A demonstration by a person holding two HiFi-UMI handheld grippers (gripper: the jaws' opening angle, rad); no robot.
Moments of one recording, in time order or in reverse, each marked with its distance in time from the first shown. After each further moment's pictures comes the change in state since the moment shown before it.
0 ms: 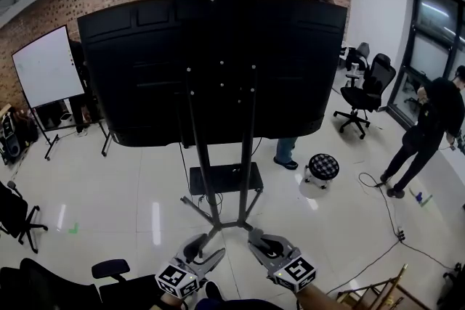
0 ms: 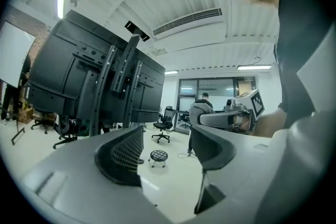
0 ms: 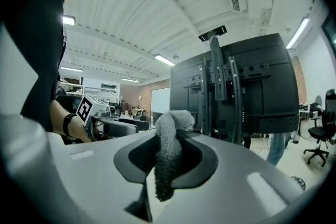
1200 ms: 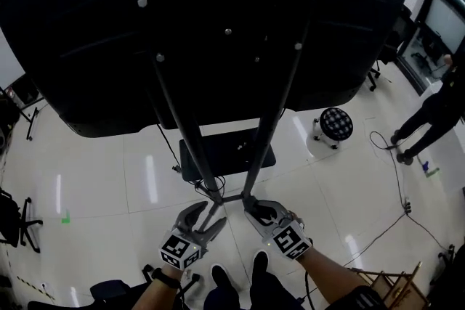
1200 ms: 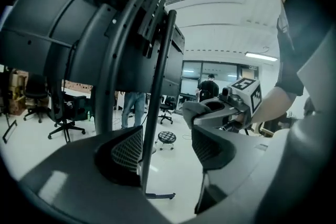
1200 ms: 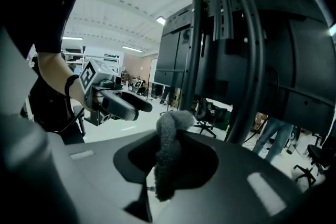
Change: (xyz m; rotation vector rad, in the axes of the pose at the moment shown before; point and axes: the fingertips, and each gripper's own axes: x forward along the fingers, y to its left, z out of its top) left arm 0.164 0.249 -0.133 -0.055 0.208 -0.047; right arm 0.234 -0.181 -0.167 -0.146 0.305 0.020
